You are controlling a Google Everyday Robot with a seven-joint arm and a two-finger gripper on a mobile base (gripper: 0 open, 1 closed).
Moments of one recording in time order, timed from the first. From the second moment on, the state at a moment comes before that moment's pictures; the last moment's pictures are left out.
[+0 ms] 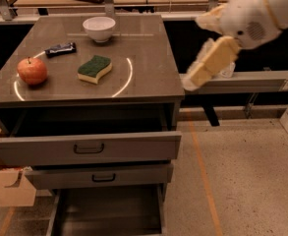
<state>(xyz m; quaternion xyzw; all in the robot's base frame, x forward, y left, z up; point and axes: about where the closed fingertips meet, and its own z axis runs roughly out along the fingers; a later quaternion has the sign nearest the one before) 0.521 -0.099 1.010 -0.58 0.71 0.15 0.37</state>
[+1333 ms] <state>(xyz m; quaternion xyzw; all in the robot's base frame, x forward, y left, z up) 0.600 -0.045 0.960 -0.52 0.73 0.14 0.42</state>
